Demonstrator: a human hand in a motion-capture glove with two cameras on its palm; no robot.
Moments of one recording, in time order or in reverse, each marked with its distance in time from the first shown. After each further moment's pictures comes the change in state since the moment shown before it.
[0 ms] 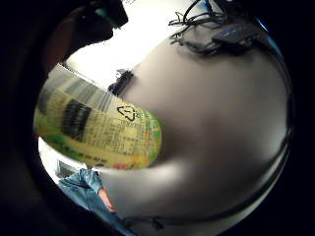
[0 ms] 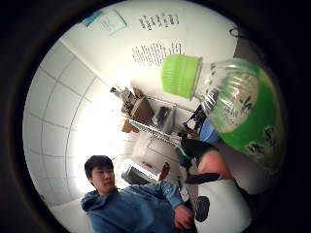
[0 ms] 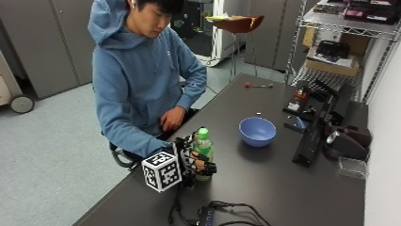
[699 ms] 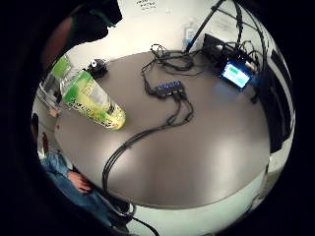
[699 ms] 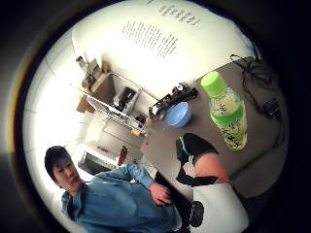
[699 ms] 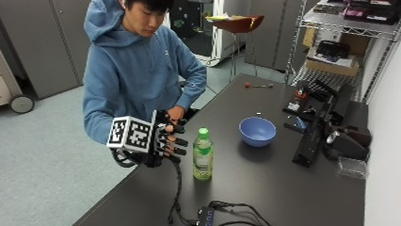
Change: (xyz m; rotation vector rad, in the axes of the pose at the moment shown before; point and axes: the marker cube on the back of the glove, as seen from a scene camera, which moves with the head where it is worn) arm -0.089 0.004 -0.086 -0.104 0.565 -0.165
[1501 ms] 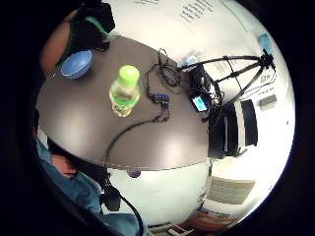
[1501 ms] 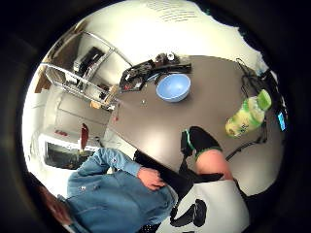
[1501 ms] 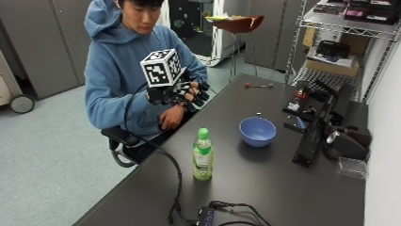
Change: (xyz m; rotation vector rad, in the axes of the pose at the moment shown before) arm -0.159 -0.015 0.010 -0.337 0.617 -0.172
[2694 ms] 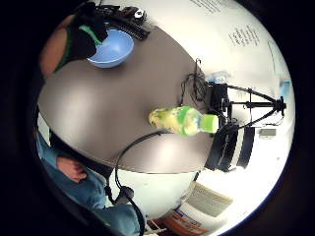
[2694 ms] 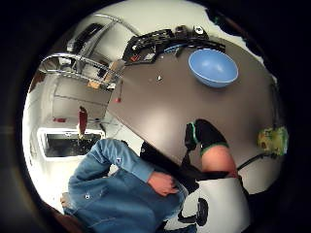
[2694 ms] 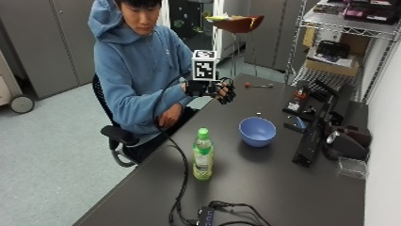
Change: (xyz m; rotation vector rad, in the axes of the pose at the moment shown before) arm -0.142 -0.060 0.065 -0.228 0.023 -0.199
